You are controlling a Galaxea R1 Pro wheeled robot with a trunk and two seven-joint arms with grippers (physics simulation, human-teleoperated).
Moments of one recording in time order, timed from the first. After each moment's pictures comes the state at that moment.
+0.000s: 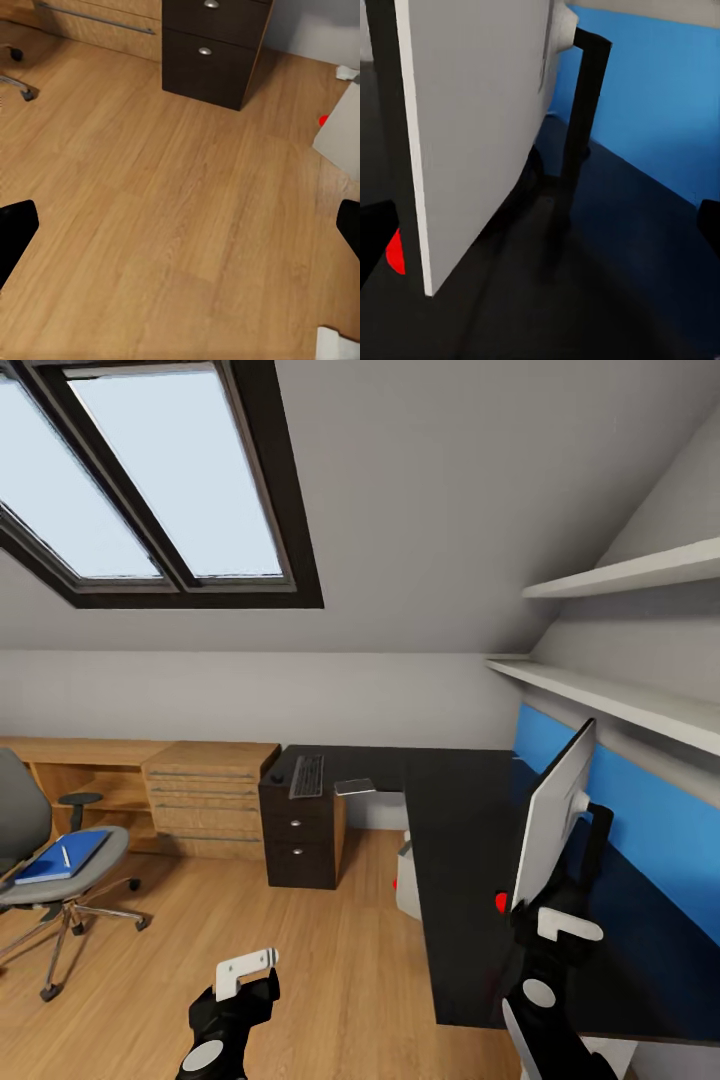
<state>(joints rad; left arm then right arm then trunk) 0.01 -0.02 -0.33 -1.54 0.37 0.44 0.67 -0.29 0.03 -0.05 -1.00 0.10 -0.06 -0.61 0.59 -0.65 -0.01</state>
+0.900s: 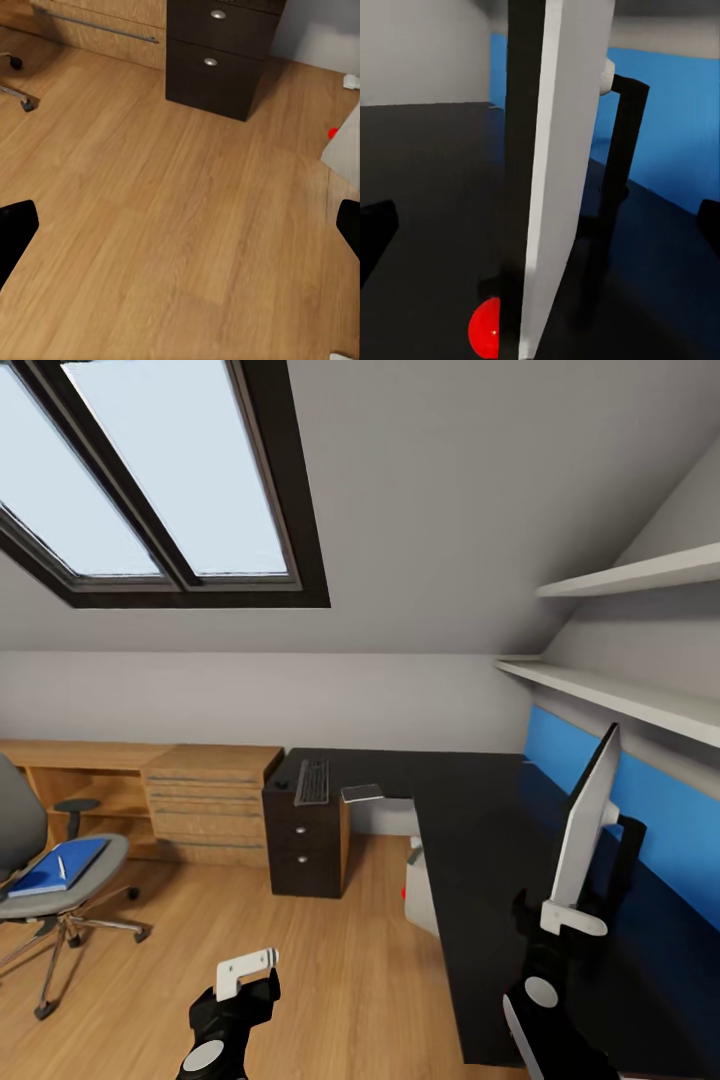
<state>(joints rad) 0.01 -0.02 -0.33 -1.54 0.37 0.44 0.67 -0.29 0.03 -0.05 -1.02 0.10 -0.14 -0.61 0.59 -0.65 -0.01</state>
